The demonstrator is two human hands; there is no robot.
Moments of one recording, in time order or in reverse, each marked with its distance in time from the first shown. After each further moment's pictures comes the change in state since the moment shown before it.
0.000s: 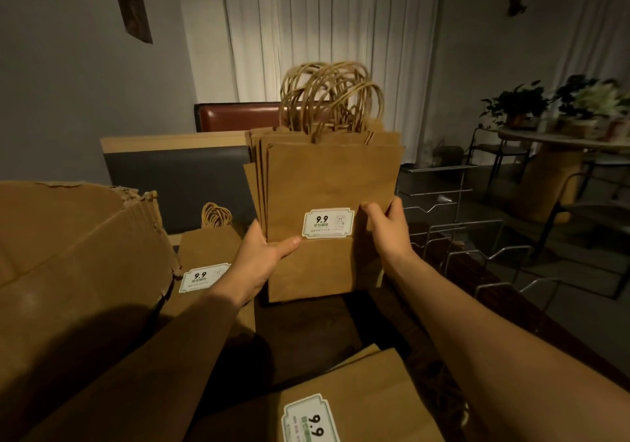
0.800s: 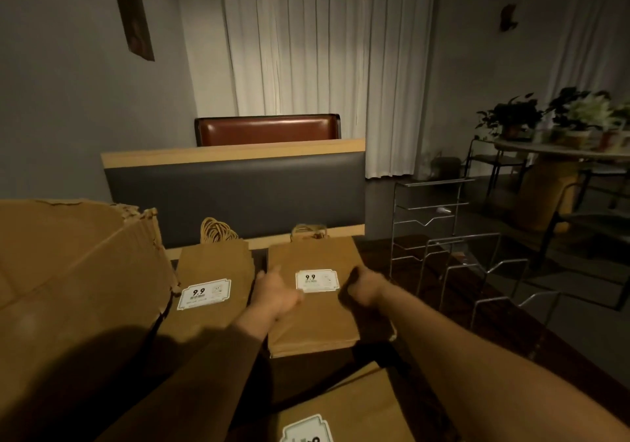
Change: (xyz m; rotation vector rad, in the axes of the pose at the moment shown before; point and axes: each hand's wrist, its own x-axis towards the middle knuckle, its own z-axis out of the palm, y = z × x) left_hand 0.013 -0.049 0.018 0.671 0.057 -0.322; right_hand 0.008 0.059 0.007 -1.017 -0.449 0.371
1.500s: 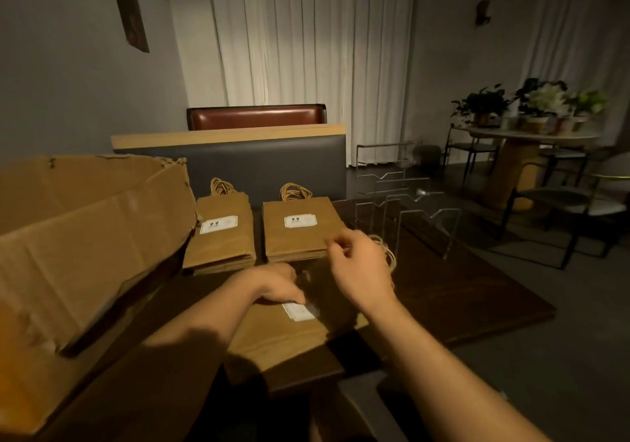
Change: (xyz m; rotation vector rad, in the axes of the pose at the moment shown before) left_hand -0.212 -0.003 -0.028 0.729 -0.508 0.139; right_hand -0.295 0.023 0.038 0.308 0.504 -0.384
